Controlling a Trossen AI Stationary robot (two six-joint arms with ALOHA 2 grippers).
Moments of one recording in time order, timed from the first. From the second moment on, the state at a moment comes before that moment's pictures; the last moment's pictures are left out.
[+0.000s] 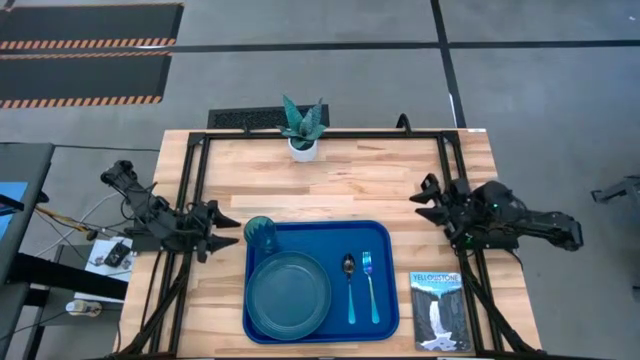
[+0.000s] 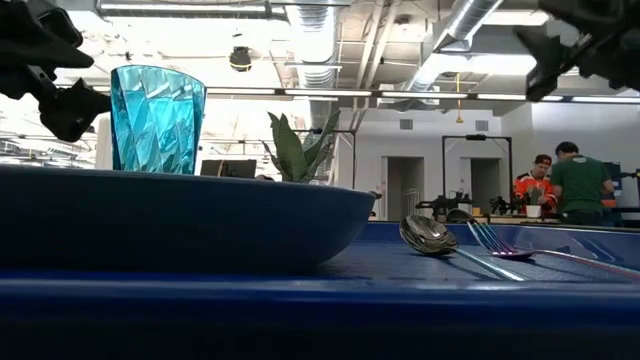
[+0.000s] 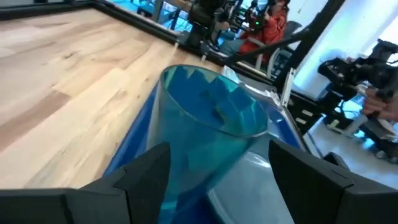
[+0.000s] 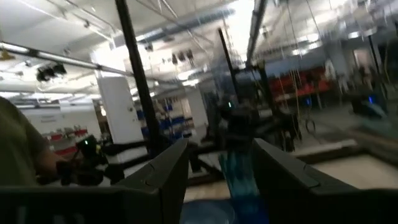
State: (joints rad) left arm -0.71 0.00 0.13 -0.38 -0.67 -0.61; right arm -0.21 0.01 0.01 0.39 -0.31 0.38
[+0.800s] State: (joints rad) left arm -0.71 0.00 0.13 -0.39 -0.93 -0.58; right arm -0.21 0.01 0.01 0.06 -0.31 0.41
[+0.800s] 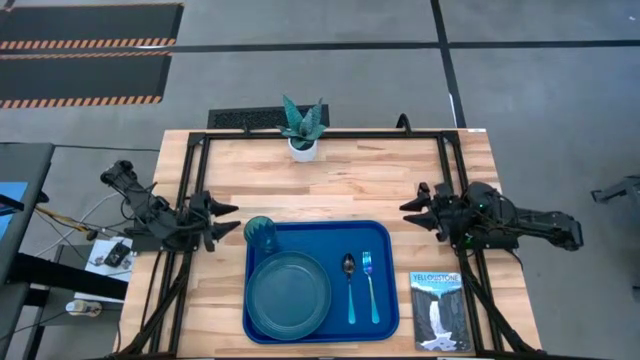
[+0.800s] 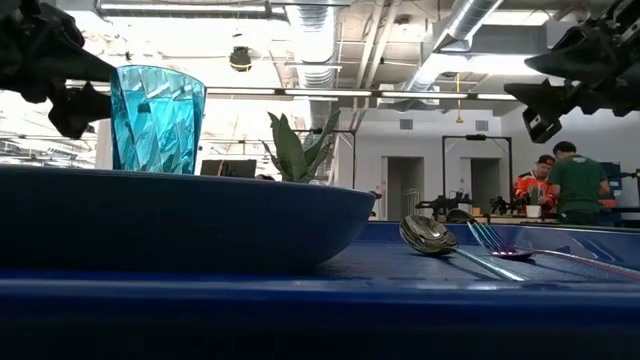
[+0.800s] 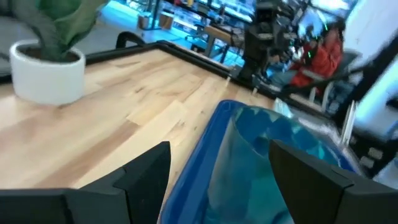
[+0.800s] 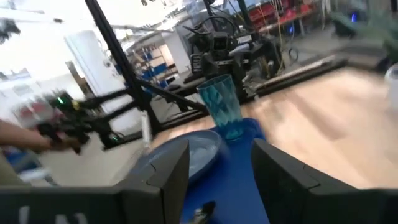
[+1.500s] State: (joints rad) left arm -0.47 0.00 0.01 0.21 -0.46 -0.14; right arm -0.16 0.00 0.01 0.17 -0.53 0.36
